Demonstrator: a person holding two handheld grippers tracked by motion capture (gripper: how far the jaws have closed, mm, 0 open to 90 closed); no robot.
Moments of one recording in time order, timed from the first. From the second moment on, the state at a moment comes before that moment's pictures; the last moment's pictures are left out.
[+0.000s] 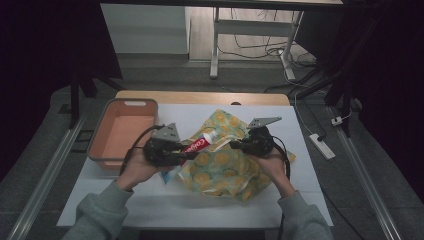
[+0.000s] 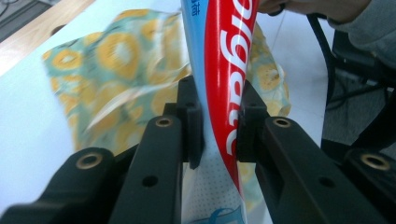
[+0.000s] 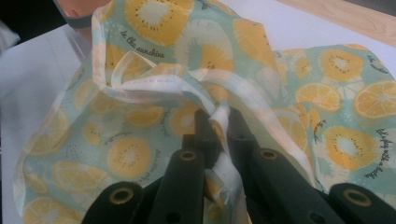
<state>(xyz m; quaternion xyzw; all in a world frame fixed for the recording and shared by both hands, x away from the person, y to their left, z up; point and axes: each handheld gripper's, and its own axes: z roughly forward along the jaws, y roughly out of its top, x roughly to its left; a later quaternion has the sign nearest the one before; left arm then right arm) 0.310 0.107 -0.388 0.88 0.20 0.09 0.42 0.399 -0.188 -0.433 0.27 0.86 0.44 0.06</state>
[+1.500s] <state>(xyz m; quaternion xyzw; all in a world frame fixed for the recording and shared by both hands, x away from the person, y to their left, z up) 0.370 0.023 -0.483 0.91 0.24 0.12 0.32 0.389 -0.199 -0.411 0.28 0.81 0.51 0.04</state>
